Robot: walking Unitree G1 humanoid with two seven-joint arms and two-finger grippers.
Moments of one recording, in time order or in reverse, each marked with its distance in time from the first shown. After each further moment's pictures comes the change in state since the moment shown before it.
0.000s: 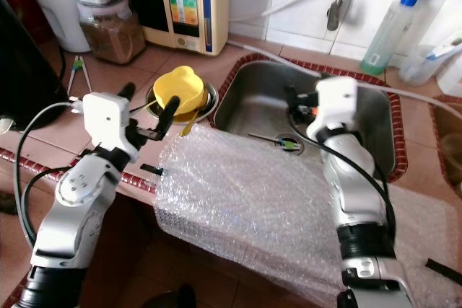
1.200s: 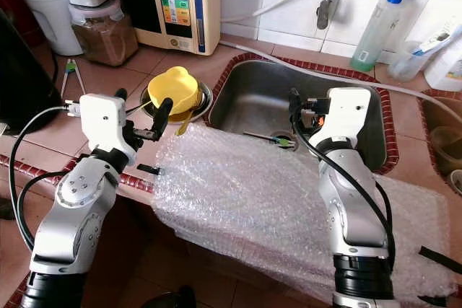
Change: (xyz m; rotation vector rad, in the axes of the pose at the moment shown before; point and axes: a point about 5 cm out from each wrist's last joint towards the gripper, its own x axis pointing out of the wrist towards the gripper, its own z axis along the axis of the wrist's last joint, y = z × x) left arm -0.001 -0.004 0.002 -0.026 0.058 0.065; right arm -0.019 0.022 0.008 0.128 0.106 -0.060
